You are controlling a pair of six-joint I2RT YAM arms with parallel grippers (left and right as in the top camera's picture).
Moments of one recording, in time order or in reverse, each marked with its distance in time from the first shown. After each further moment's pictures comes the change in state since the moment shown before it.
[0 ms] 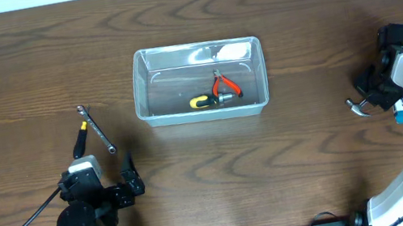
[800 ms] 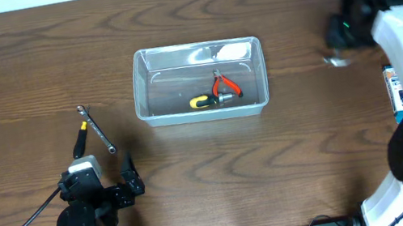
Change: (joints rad) left arm 0.000 0.000 0.000 0.000 0.000 0.000; right arm 0.277 0.003 0.565 -0.340 -0.158 -0.625
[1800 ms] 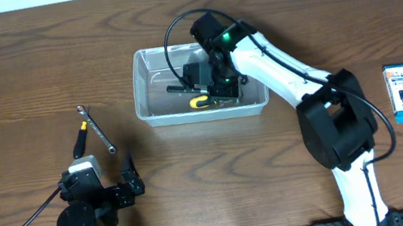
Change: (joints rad) left arm 0.000 0.000 0.000 0.000 0.000 0.000; right arm 0.575 0.359 0.159 -0.040 -0.137 -0.974
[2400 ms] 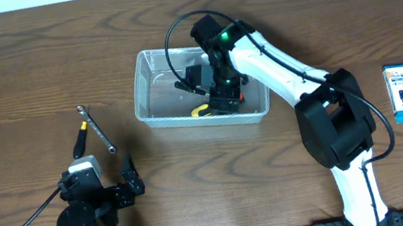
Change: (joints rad) left arm 0.000 0.000 0.000 0.000 0.000 0.000; right arm -0.003 -0.001 0.056 -0.086 0.030 0.057
